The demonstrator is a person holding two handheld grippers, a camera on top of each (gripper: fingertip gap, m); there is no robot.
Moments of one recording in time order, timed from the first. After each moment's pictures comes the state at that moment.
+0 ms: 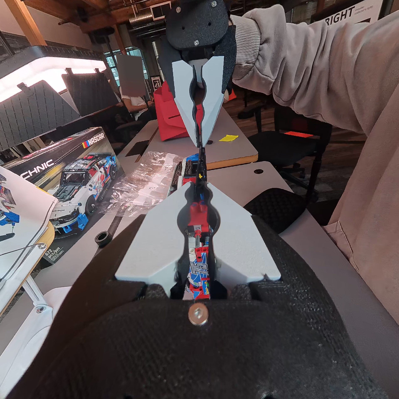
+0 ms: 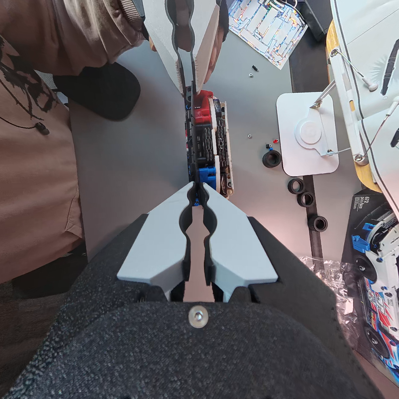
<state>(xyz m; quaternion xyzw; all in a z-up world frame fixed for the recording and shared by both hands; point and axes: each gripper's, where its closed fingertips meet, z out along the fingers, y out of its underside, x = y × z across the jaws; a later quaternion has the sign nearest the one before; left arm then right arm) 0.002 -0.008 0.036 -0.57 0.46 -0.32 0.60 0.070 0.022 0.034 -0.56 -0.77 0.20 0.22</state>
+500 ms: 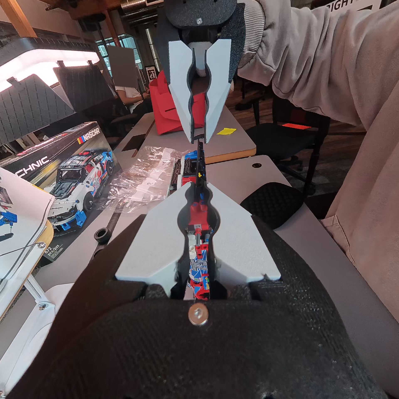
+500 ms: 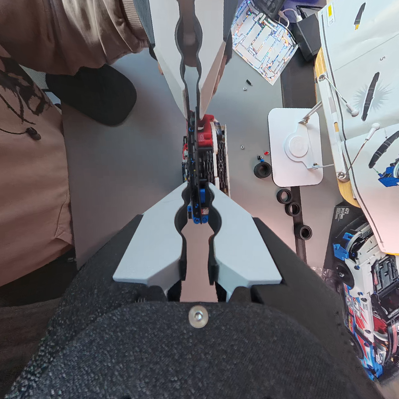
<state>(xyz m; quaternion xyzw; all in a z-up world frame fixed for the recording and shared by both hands) 0.002 -0.007 0.035 -0.58 0.47 -0.32 0.58 0.052 0.013 0.043 -0.54 -0.78 0.18 0.24</state>
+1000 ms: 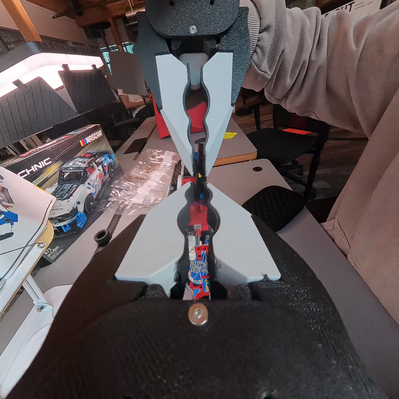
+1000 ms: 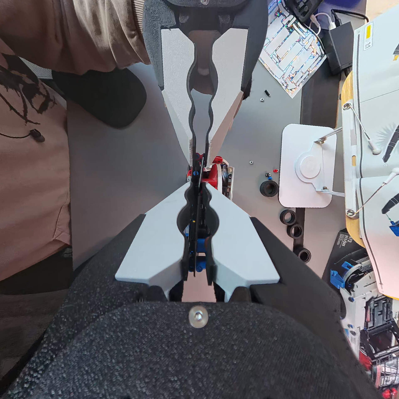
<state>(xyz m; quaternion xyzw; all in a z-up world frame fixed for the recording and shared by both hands) 0.001 -0.008 0.035 -0.57 0.47 -0.32 0.59 0.005 -0.004 0.030 -0.51 -0.82 0.17 0.20</state>
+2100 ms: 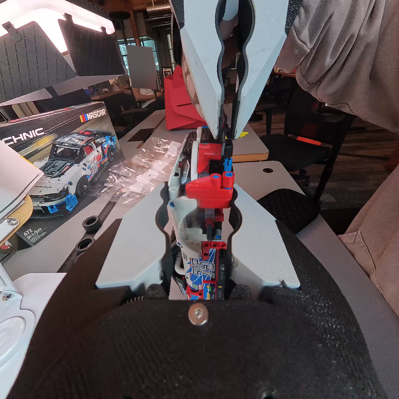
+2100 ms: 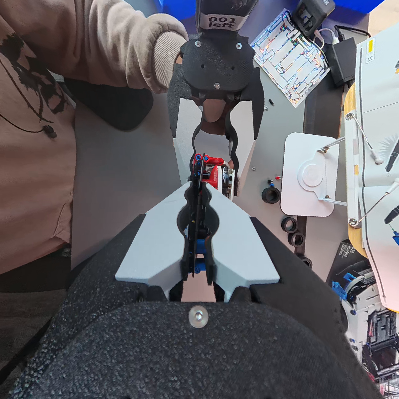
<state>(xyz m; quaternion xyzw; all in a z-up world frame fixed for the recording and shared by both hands) 0.017 0.021 -0.006 -0.60 0.42 -0.34 0.59 0.006 -0.007 0.031 -0.49 -0.83 0.19 0.20</state>
